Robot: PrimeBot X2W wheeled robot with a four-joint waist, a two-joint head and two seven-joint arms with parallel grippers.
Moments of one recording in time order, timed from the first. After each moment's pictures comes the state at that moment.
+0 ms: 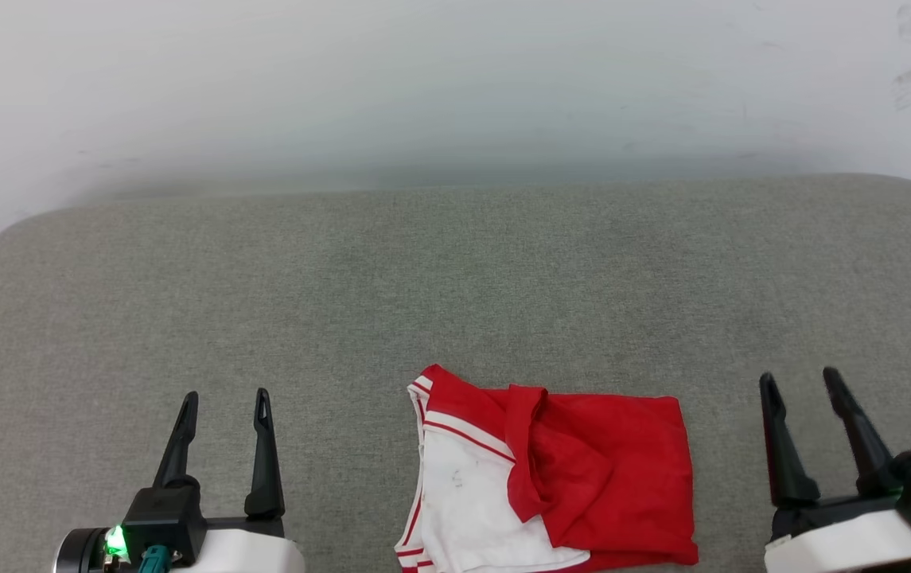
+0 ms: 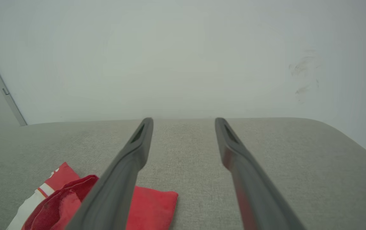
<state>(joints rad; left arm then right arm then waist) 0.08 0.05 -0.02 -0.03 -0.05 0.06 -0.26 0.03 -0.15 0.00 0.03 0.24 0.13 -0.26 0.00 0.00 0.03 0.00</state>
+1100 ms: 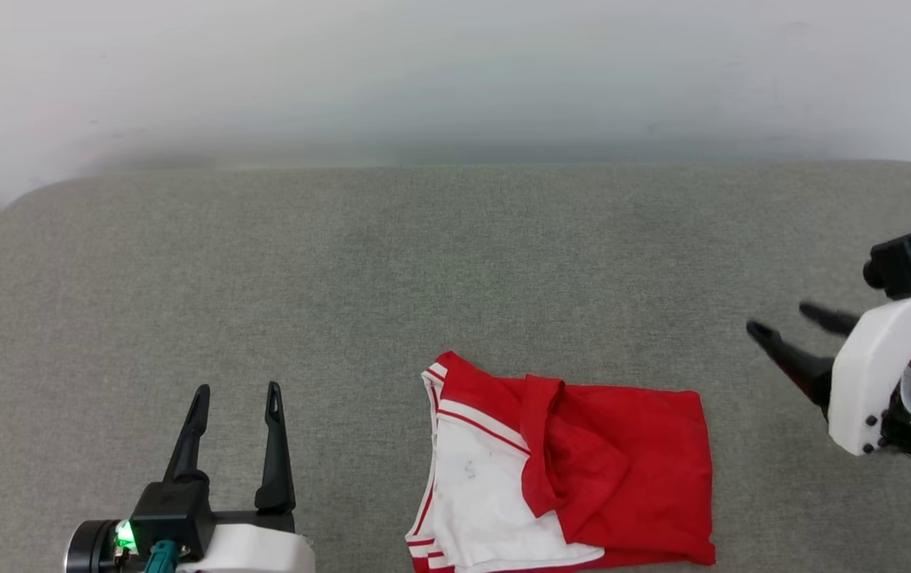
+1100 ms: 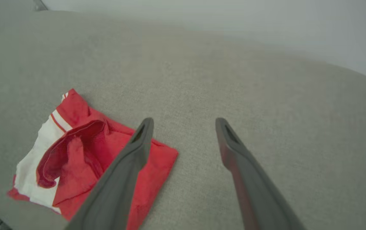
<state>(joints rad) 0.07 0.05 -0.04 -0.03 -0.06 0.07 -0.26 -0.35 -0.51 0.23 0.03 0.63 0.13 0.58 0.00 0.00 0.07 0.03</state>
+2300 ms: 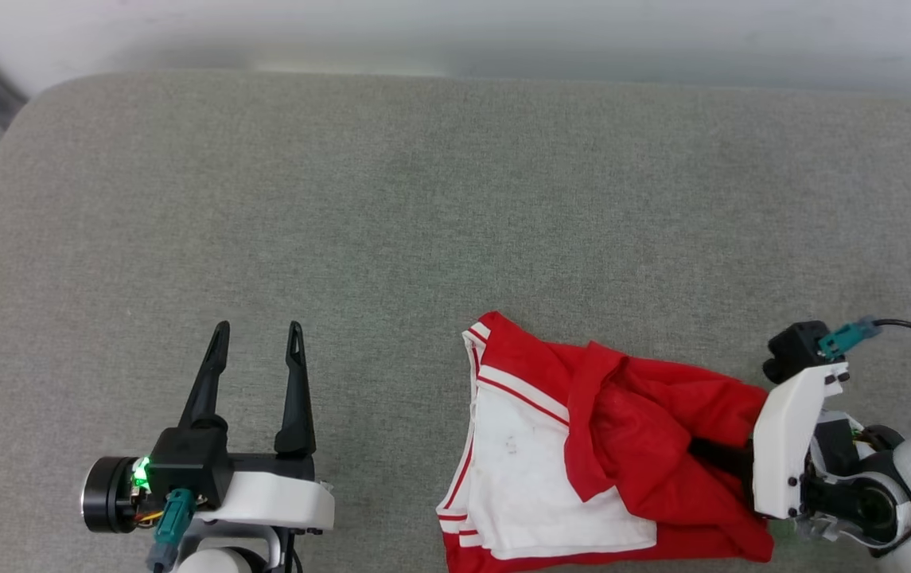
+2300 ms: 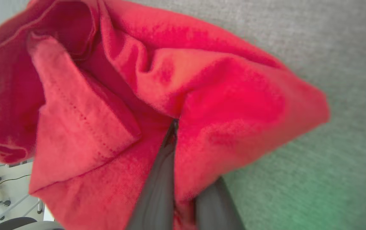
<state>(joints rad) -0.05 0.05 -0.09 -0.02 -0.06 0.07 -0.26 -0.34 -0.45 0.41 0.33 0.93 0.13 0.74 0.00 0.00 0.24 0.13</state>
